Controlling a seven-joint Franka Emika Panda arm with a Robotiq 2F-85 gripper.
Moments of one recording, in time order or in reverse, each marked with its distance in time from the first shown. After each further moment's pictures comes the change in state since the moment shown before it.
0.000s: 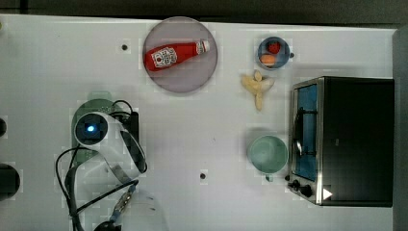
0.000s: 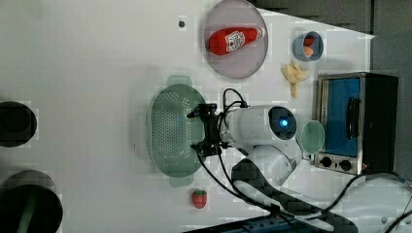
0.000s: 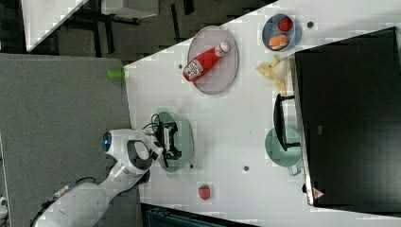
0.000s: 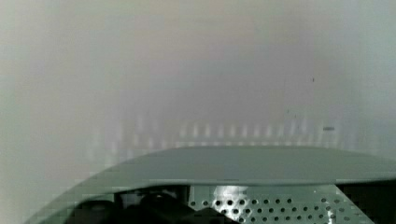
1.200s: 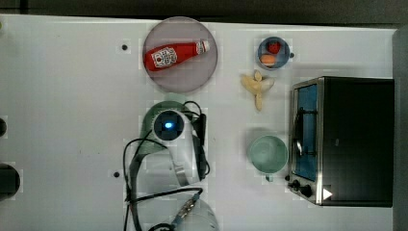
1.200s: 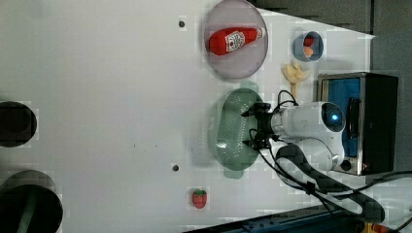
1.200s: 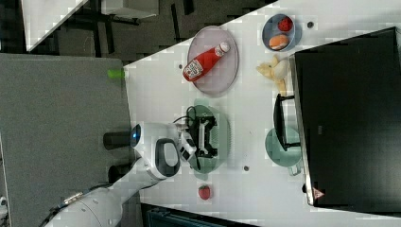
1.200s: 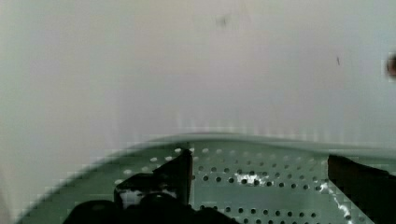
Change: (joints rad) arm -0.030 -0.118 -0.314 -0.166 0.001 0.021 -0.166
